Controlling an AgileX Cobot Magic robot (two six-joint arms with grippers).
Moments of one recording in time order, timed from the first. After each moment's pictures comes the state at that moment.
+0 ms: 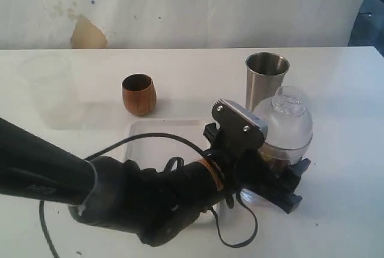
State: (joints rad) left arm -1.06 2.05 -1.00 -0.10 -0.77 0.03; right arm -0.05 0.01 0.00 -0.13 0.34 0.10
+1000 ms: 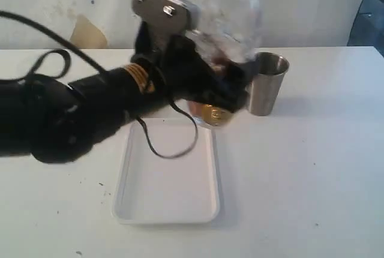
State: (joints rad) left arm -0.87 1.62 -0.93 -0.06 -0.49 0.00; right arm -0.05 0.01 0.00 -0.13 0.34 0.10
